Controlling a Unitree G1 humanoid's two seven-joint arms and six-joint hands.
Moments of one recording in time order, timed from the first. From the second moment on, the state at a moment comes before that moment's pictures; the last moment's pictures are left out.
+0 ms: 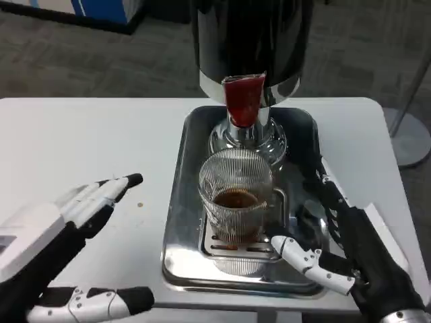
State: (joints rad) left arm 0.21 0.67 0.34 -0.36 0.28 -0.42 -0.38; right arm 0.04 -0.12 0.12 -0.39 -0.23 0.03 0.05
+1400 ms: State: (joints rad) left arm 0.28 0.71 0.42 -0.28 0.23 -0.47 -0.39; right arm 0.00 -0.12 0.11 -0.36 -0.26 -0.03 -0.01
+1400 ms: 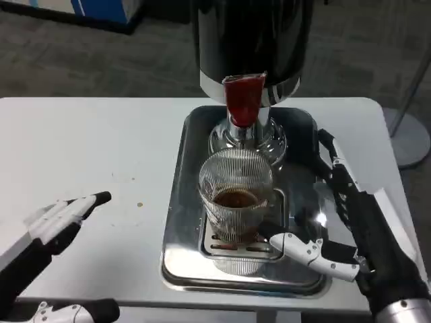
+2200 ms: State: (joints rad) left arm 0.27 0.71 0.41 -0.29 0.23 -0.44 -0.39; right arm -0.06 -0.08 0.17 -0.21 -0.24 -0.12 0.00
